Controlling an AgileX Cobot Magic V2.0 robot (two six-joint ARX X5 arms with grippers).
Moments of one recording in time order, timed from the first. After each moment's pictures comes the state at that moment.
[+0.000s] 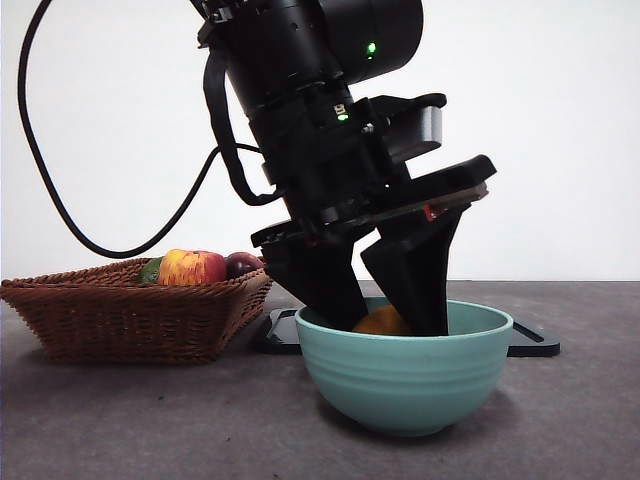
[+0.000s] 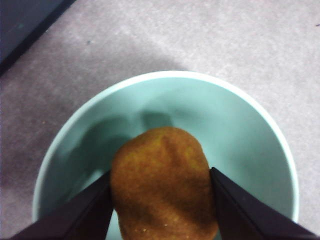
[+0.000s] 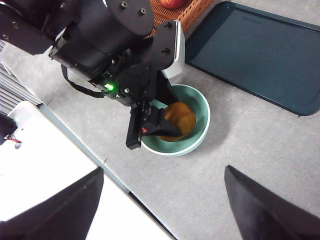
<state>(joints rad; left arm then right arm) -0.95 1.81 1.23 -0.51 0.10 -0.09 0.29 0.67 1.03 -1.14 -0.52 -0.03</state>
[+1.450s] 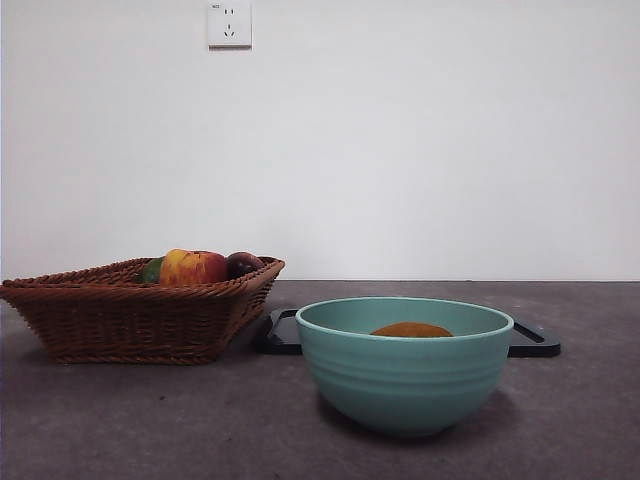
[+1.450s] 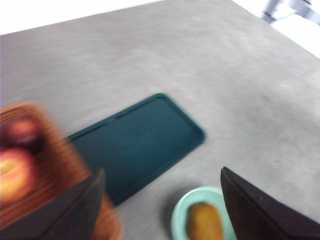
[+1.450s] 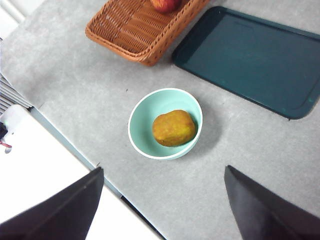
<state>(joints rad) -0.66 1.11 1.23 -0.61 0.11 -0.12 0.29 0.67 1.03 -1.12 -0.49 -0.03</state>
